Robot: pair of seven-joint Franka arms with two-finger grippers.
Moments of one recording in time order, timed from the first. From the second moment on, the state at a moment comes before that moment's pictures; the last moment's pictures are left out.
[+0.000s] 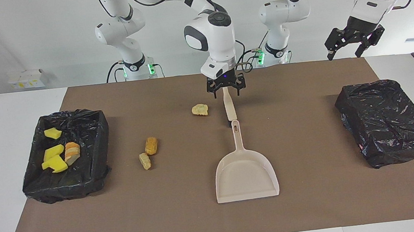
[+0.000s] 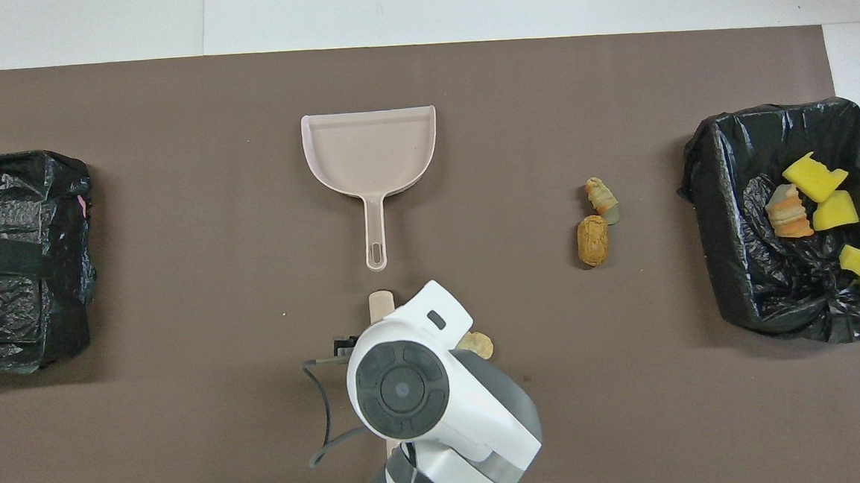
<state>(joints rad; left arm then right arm) -0.03 -0.10 -0.02 -1.62 -0.03 1.53 -0.02 0.65 0.15 0.17 -1.97 -0.02 2.24 0.91</state>
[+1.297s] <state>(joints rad) -0.03 -0.10 -0.03 -1.62 -0.03 1.53 -0.02 0.78 0.10 0.17 -2.21 0.00 2.36 1.00</state>
